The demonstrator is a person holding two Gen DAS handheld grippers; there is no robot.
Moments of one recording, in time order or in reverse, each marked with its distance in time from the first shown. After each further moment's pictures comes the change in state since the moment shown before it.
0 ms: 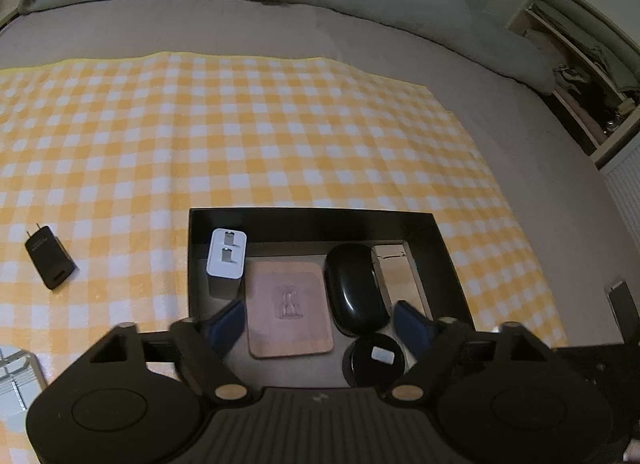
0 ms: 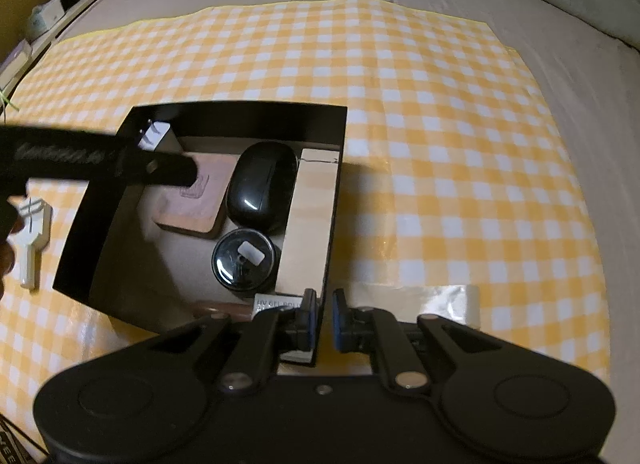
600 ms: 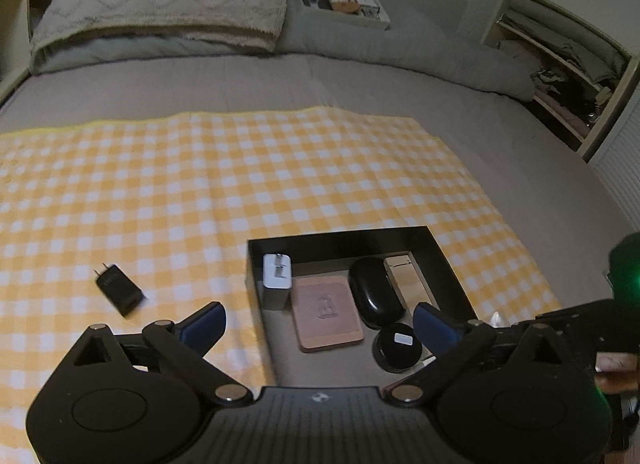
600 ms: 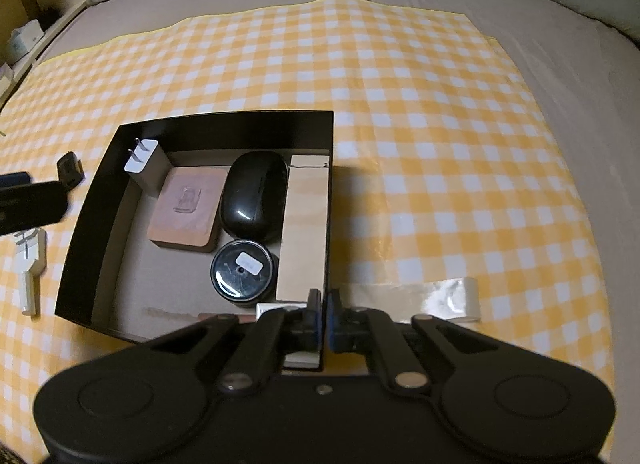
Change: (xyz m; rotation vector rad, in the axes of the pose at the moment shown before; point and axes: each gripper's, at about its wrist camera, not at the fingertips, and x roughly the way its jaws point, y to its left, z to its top) left arm -0.080 0.016 -0.018 0.112 -0.126 0.035; right arm 0.001 0.005 0.004 0.069 -0.005 -0.043
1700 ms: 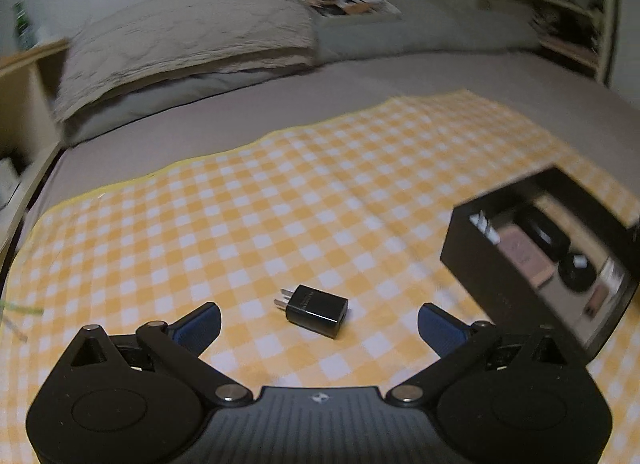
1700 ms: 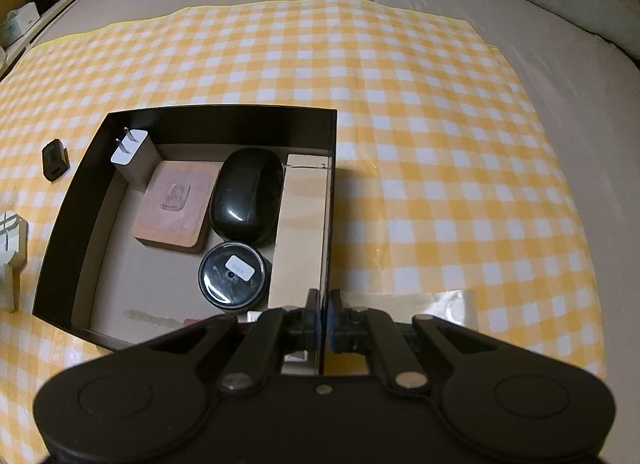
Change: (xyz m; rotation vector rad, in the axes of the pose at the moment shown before) left arm 0.013 0.140 -0.015 0.316 -0.053 0.144; right arm 0.015 0.011 0.003 -0.053 0.000 -0.042
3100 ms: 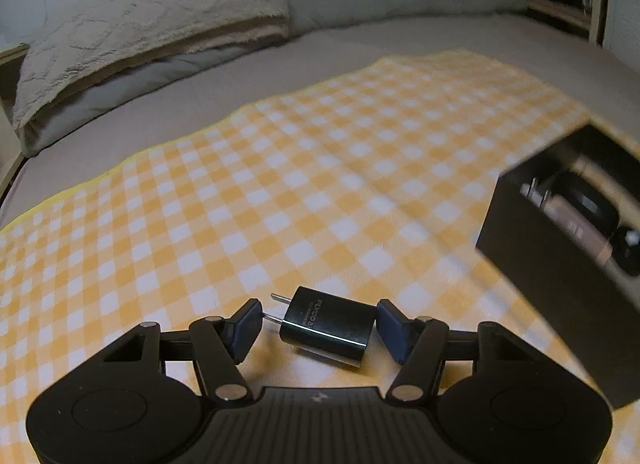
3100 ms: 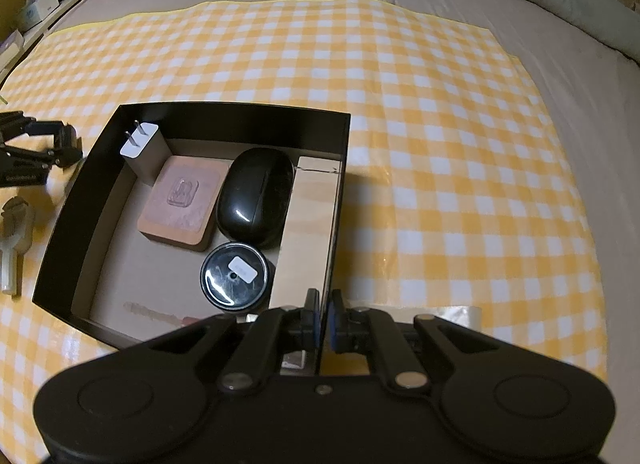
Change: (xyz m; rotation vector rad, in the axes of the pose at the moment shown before) left arm 0.083 0.005 0.004 0.050 0.023 -0.028; right arm 0.004 0.001 0.003 -0.048 -0.001 0.032
